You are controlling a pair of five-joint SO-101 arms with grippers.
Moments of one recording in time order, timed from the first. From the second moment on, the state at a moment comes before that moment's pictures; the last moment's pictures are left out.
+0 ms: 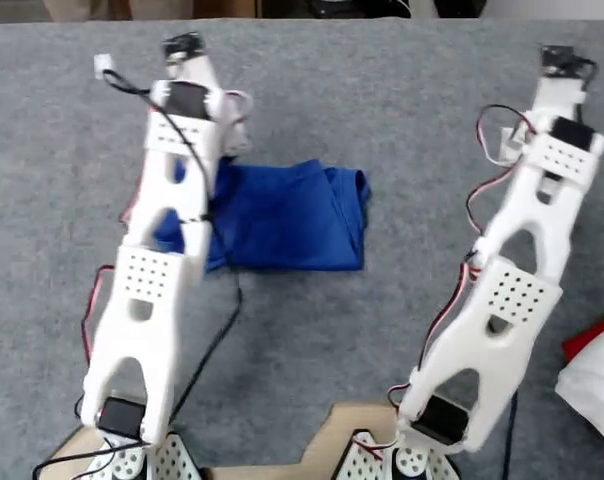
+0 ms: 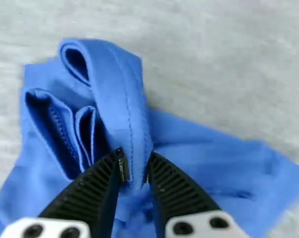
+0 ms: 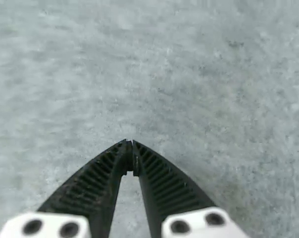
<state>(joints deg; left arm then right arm) 11.0 62.0 -86.7 100.2 21.1 25.1 54.7 -52.1 65.6 7.5</state>
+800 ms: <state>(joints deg) 28.0 62.1 -90.0 95.2 24.7 25.2 55.3 -52.1 65.2 7.5</state>
